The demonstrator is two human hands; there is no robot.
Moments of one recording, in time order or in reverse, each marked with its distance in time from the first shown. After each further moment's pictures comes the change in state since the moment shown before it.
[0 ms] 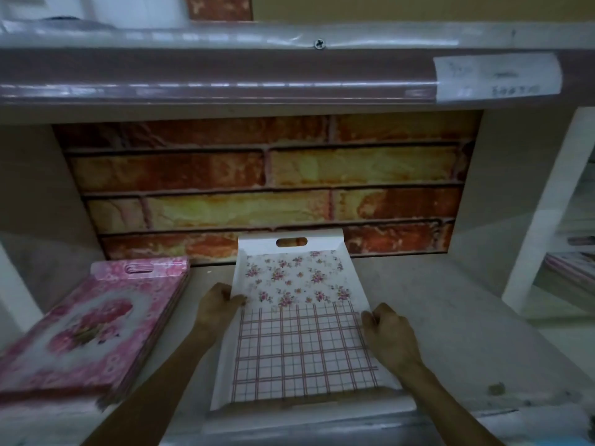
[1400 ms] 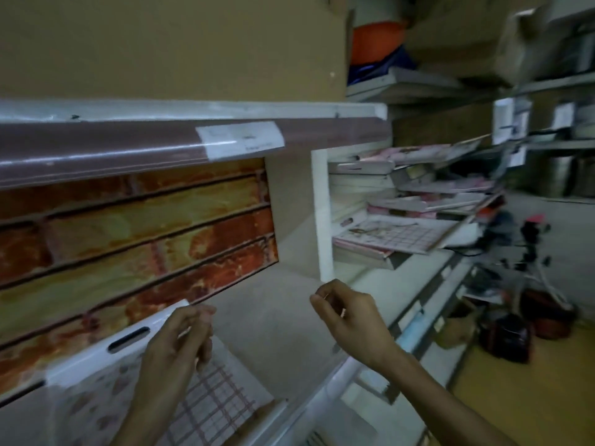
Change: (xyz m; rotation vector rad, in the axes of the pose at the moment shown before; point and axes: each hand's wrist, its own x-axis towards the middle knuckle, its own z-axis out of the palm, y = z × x) left_hand -0.108 0.119 0.051 -0.566 -0.554 0.664; right_hand -0.103 -0.005 -0.150 0.091 0.475 -0.123
